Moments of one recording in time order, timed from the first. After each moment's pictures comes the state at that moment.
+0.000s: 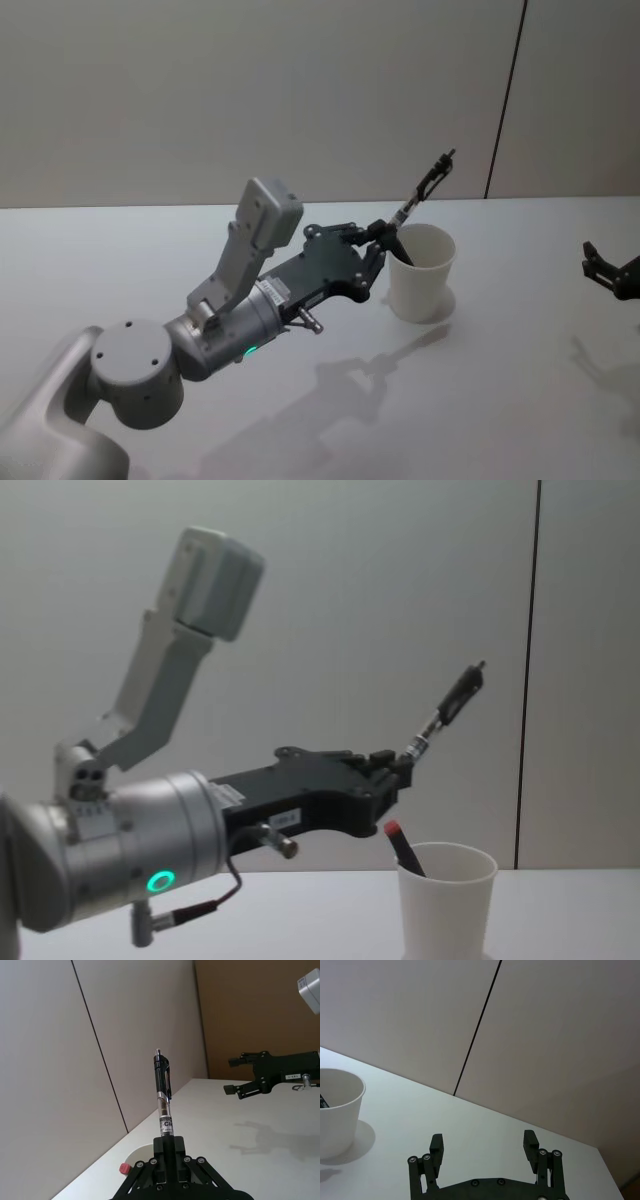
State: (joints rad) left arm -0.30 0.27 0.38 -1.43 -0.23 -0.06 -0.56; right arm 0.02 0.26 0.02 -1.63 -0.13 0.14 0.21
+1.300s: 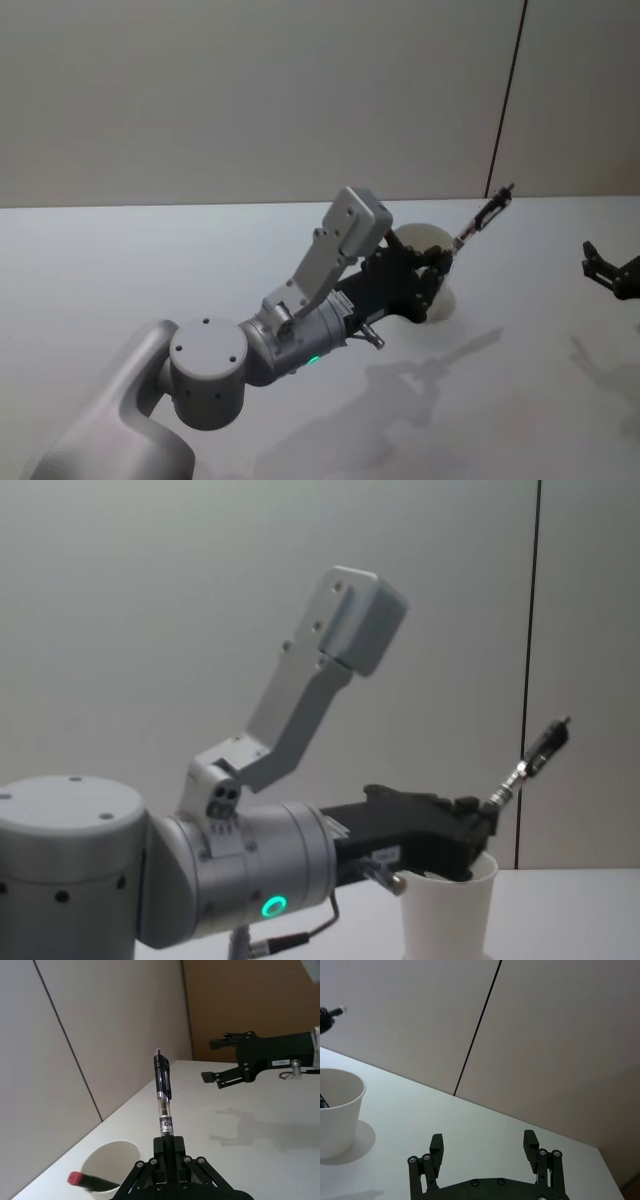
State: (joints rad) left arm -0.34 0.18 0.47 -1.38 -0.13 0.05 -0.51; right arm 0.02 0.26 0.02 -1.63 -0.13 0.14 0.21
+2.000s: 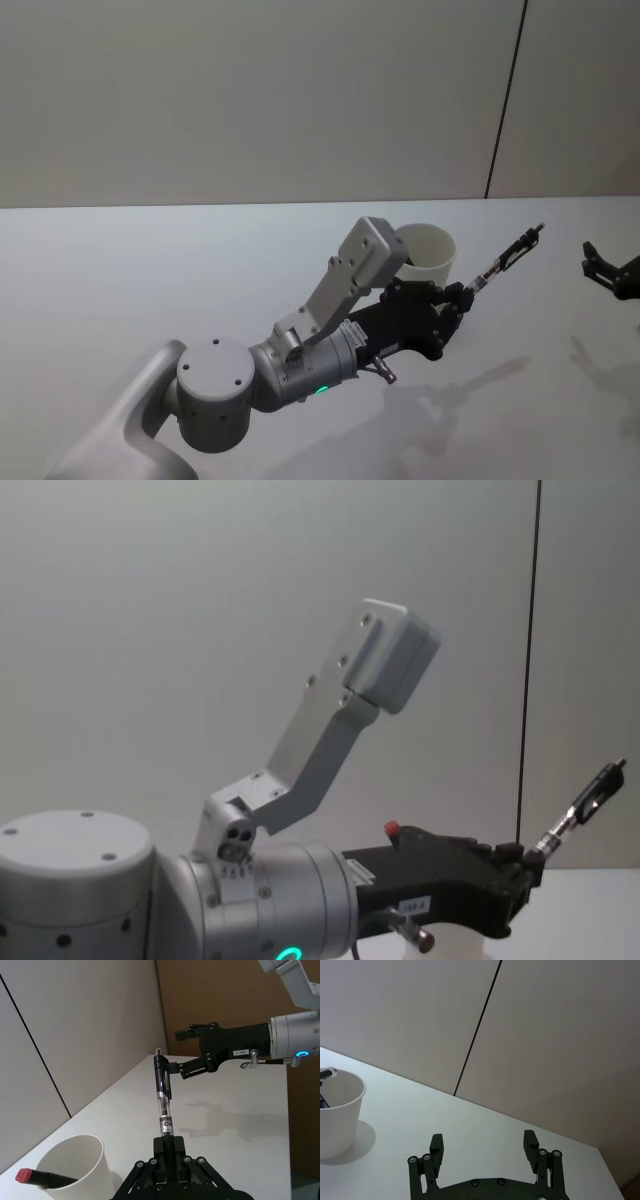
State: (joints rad) left arm -0.31 0.19 0.50 -1.40 -0.15 0.06 -0.58; right arm 0.02 0.26 0.02 -1.63 -0.13 0.14 0.21
